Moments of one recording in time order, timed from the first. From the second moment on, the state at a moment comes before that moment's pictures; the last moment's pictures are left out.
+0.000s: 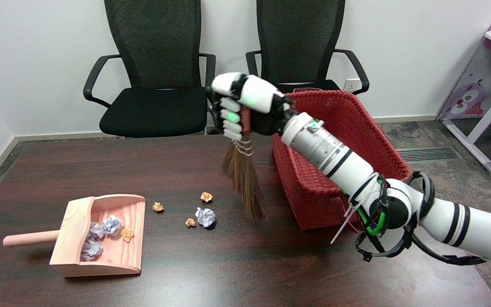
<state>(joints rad) 0.40 -0.79 0.73 -1.71 1.28 -0.43 -2.02</state>
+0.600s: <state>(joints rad) 0.53 -0.87 0.73 -1.69 1.19 -0.14 -2.26</state>
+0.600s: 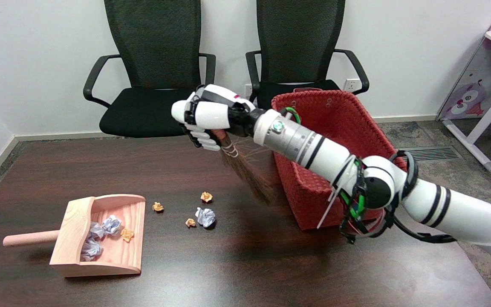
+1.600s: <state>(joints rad) 0.24 -1.48 1.15 -1.61 0.56 -0.01 -2.43</state>
